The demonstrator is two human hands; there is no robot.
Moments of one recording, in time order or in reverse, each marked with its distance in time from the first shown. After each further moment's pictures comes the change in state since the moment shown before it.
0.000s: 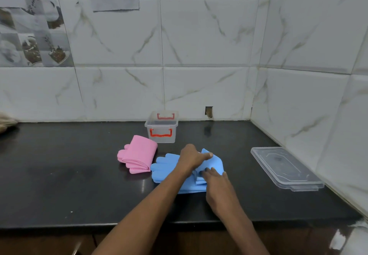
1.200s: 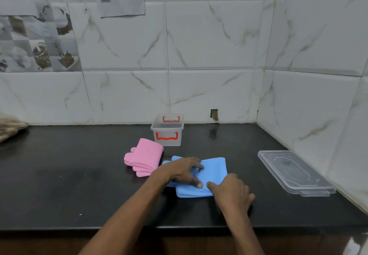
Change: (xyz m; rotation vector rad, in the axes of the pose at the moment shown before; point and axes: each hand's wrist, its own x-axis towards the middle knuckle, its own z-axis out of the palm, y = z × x) left_hand -0.004 -0.034 -0.059 0.683 -0.481 0.365; right_hand -0.004 -0.022 -0.015 0.179 0.101 0.670
